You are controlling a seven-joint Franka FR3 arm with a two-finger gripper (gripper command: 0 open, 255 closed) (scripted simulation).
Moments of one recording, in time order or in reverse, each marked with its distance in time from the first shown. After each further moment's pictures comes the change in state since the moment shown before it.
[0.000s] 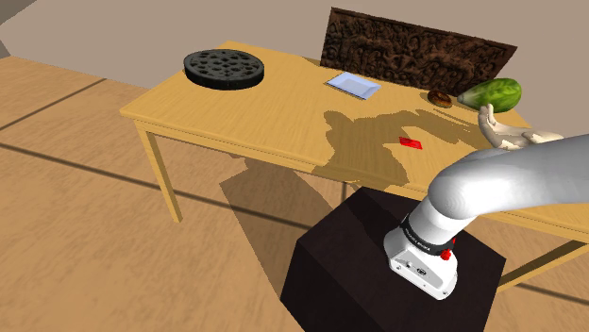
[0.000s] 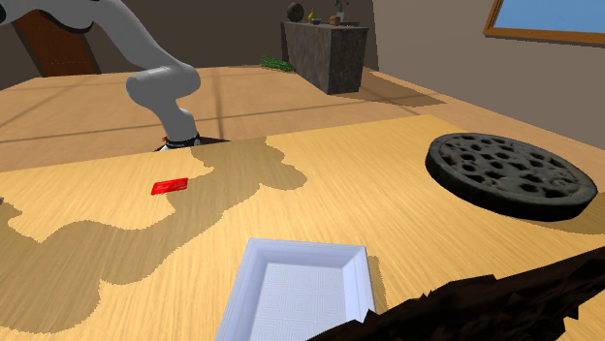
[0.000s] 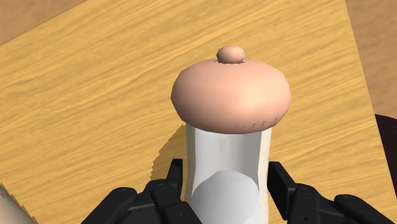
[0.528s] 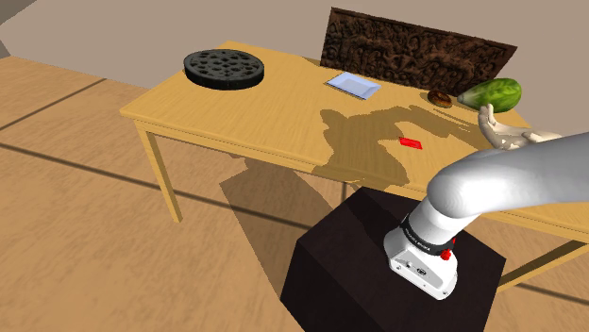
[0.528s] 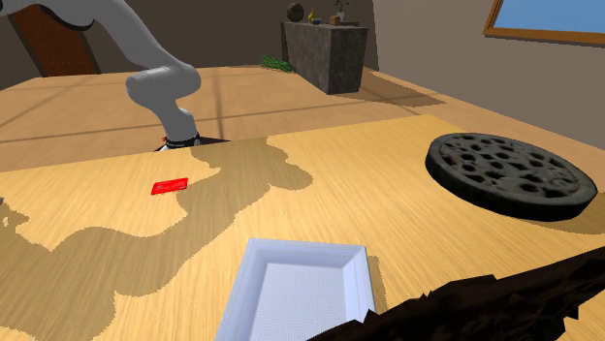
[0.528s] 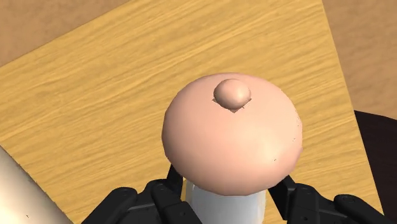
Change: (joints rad) arm -0.034 0.020 0.056 0.035 0.034 -0.050 -0.019
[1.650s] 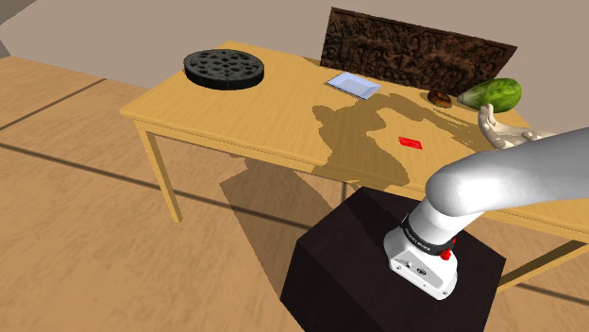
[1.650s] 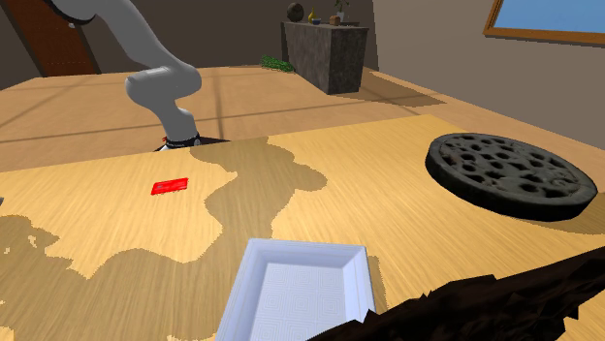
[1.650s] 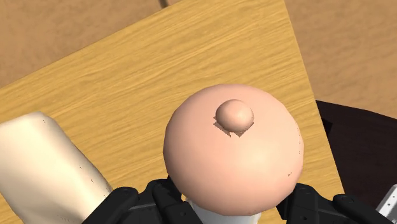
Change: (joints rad) arm -0.051 0.047 0.134 0.142 0.093 -0.188 -0.048
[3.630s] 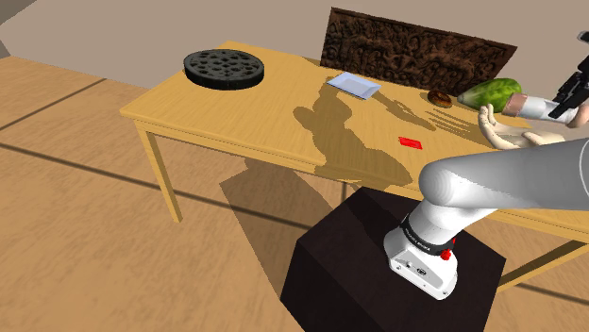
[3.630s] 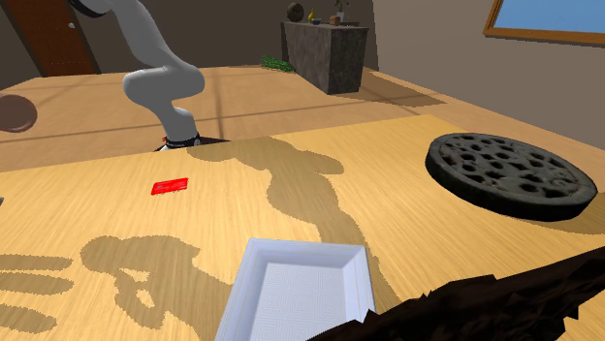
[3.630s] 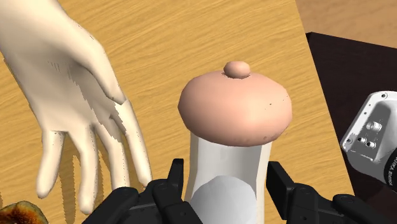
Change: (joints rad) arm -0.295 -0.088 0.631 -0.258 0.094 -0.136 0.349
